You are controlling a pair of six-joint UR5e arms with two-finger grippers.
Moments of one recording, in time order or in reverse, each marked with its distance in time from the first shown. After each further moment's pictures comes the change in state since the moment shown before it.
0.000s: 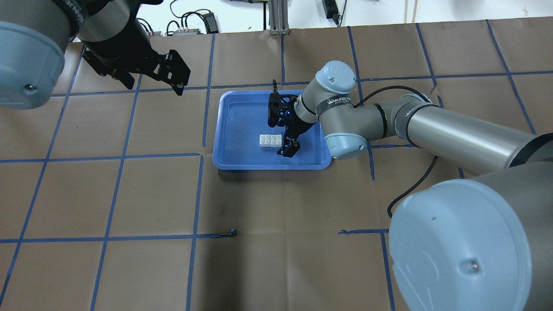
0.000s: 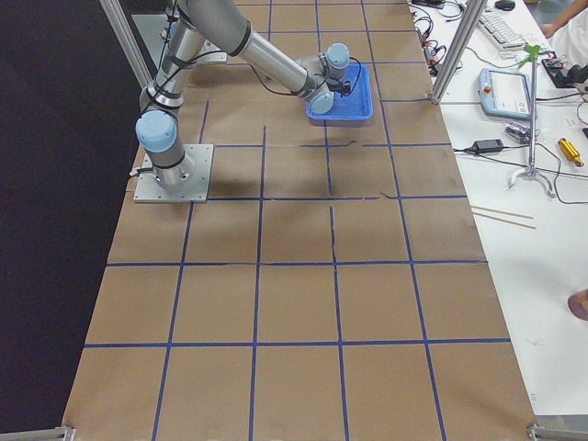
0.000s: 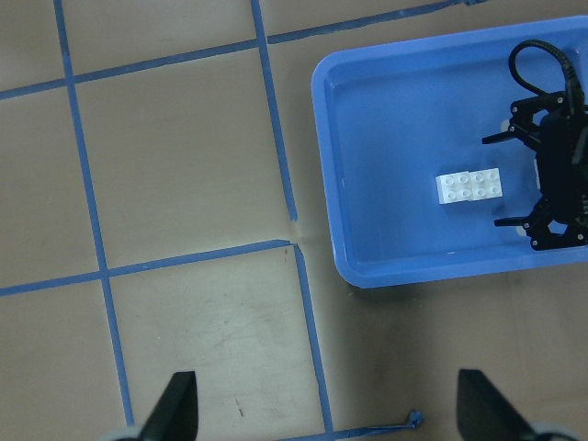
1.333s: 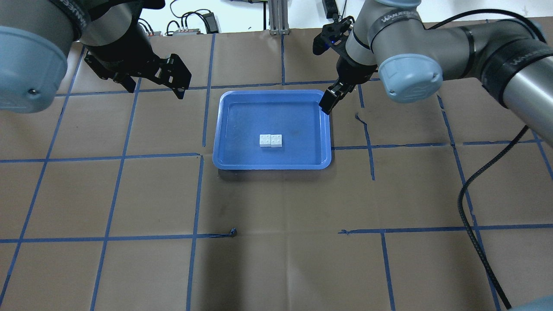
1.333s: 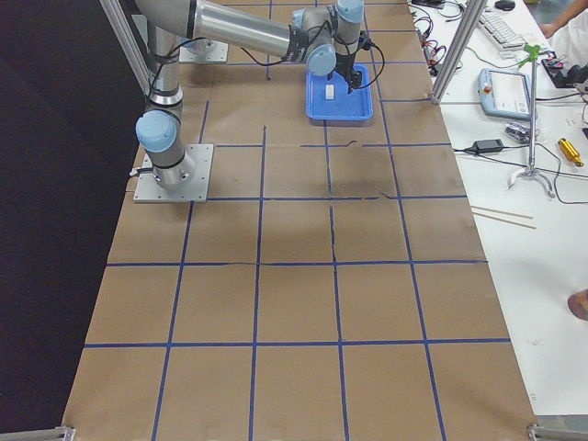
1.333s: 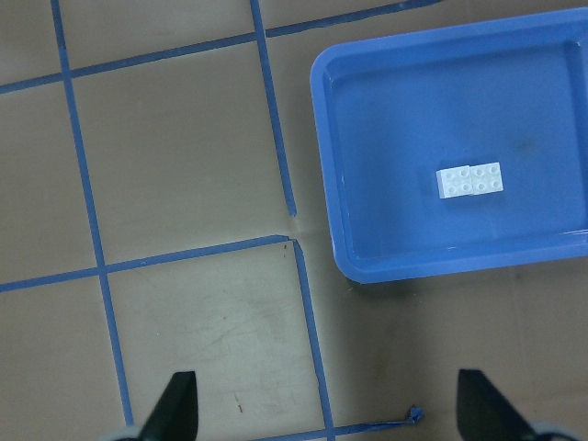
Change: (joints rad) left arm -0.001 0.005 -0.015 0.000 0.000 0.001; right arm -0.134 -0.342 -0.142 0.569 -0.297 0.718
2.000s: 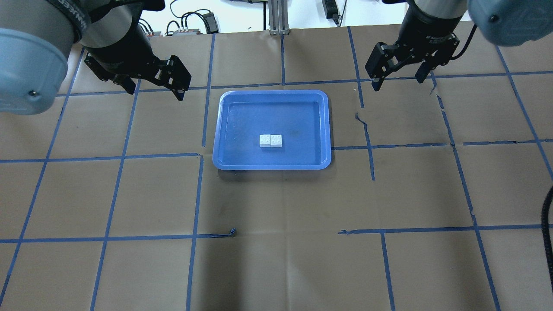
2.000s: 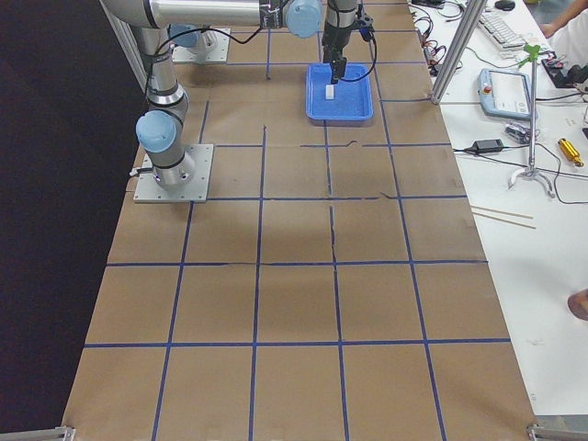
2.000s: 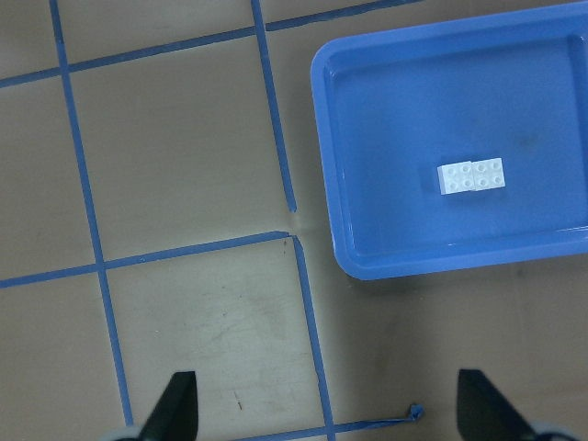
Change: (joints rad) left arm 0.000 0.001 -0.003 0.000 0.001 -0.001; right arm -0.111 -0.129 -0.182 0.425 -0.058 0.449
